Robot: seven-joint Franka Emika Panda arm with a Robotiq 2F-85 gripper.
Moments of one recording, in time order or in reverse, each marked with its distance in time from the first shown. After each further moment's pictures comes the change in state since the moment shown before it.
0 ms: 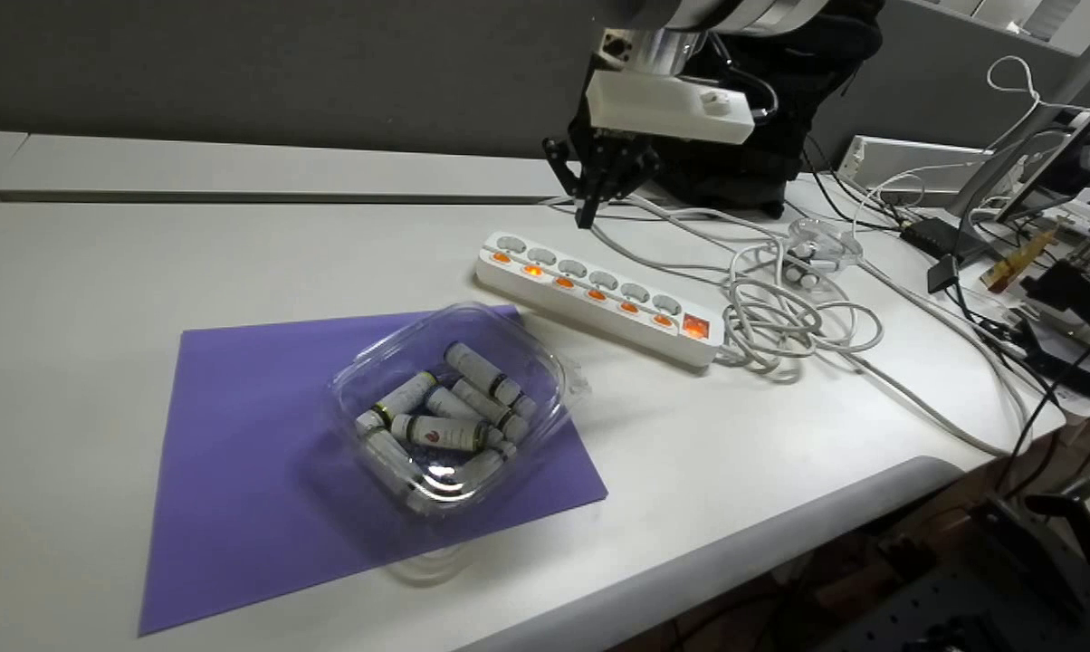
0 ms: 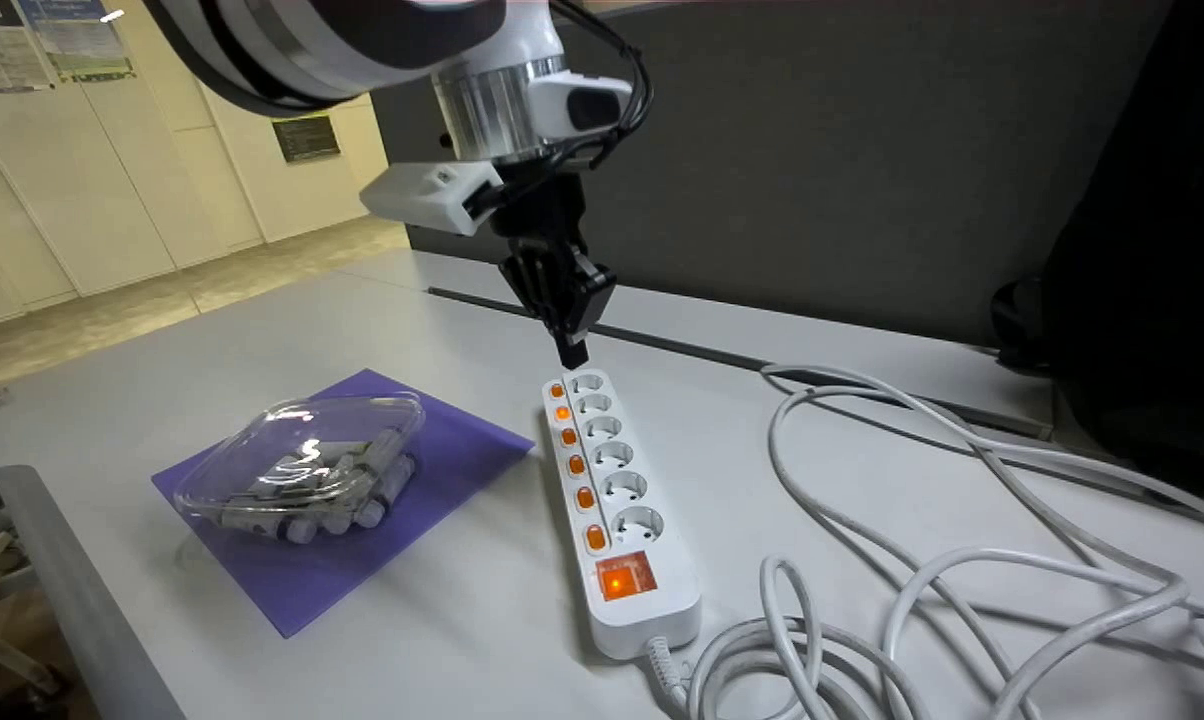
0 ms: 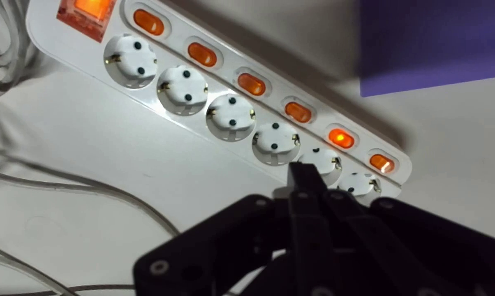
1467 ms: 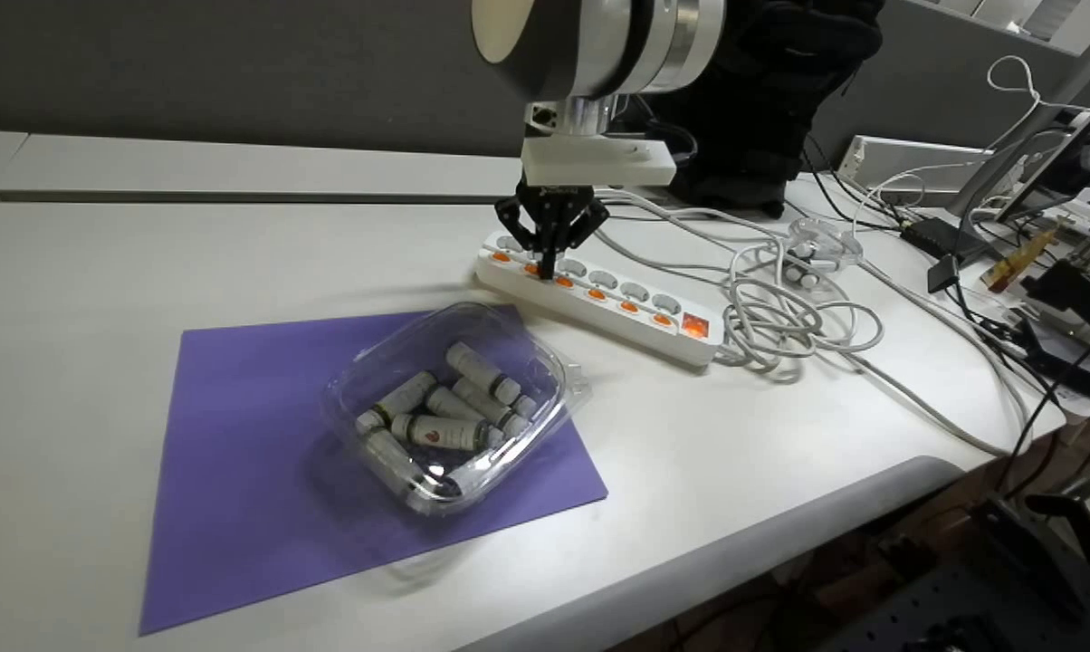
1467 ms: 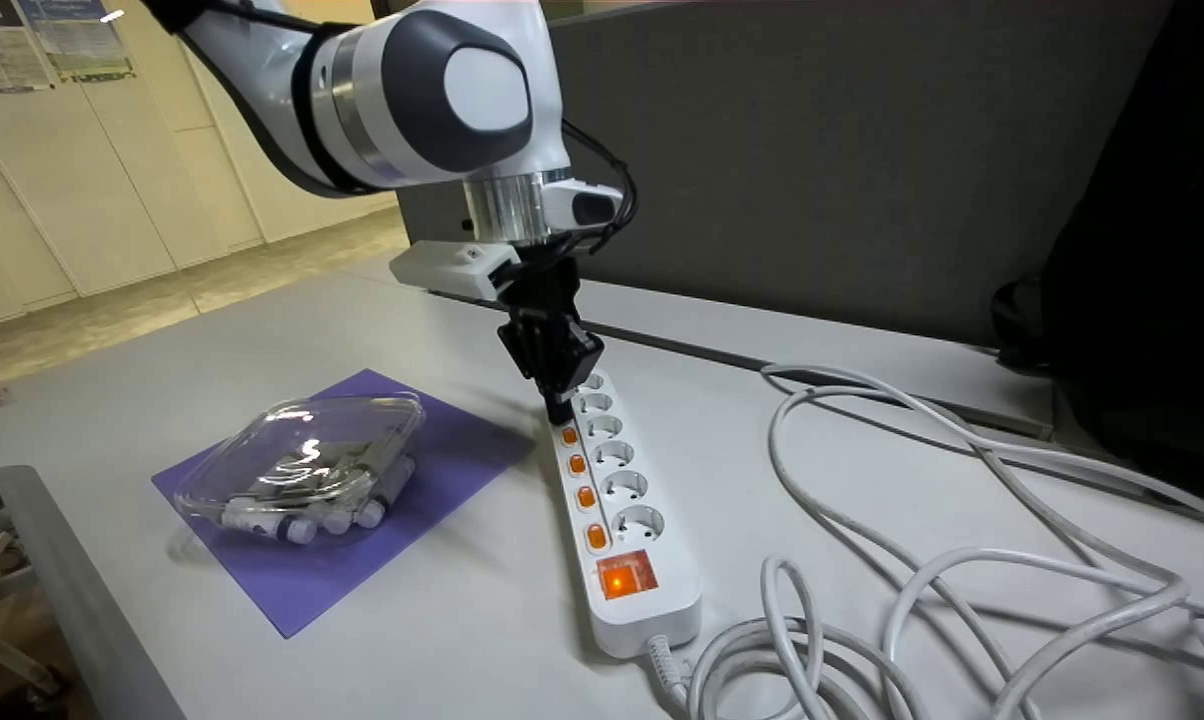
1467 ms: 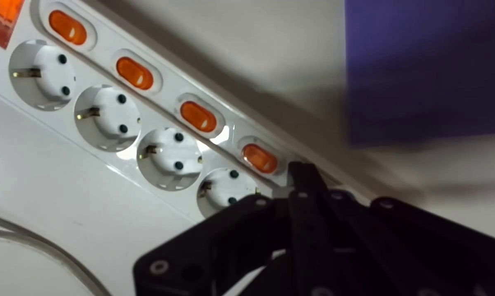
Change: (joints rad) arm 0.072 0.225 -0.011 0.199 0.002 -0.138 0.006
